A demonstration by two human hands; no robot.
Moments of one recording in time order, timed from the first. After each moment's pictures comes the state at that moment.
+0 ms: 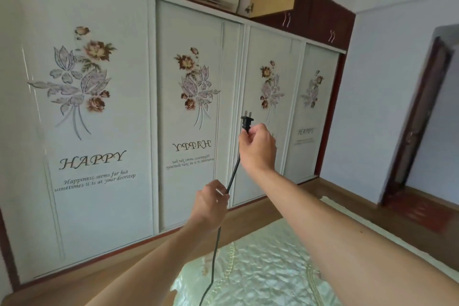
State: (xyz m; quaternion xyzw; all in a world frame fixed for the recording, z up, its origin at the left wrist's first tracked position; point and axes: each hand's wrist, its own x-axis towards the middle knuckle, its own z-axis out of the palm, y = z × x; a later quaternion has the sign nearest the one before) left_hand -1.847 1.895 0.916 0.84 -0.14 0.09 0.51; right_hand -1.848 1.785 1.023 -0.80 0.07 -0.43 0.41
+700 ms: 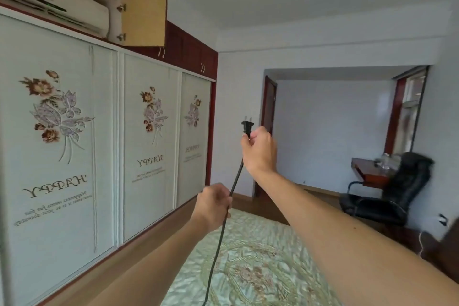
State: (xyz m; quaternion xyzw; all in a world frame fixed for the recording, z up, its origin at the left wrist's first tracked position) left_hand -2.035 1.721 1.010 0.70 -0.37 -0.12 0.59; right_hand -2.110 1.636 1.122 -0.75 0.27 -0.55 0.23
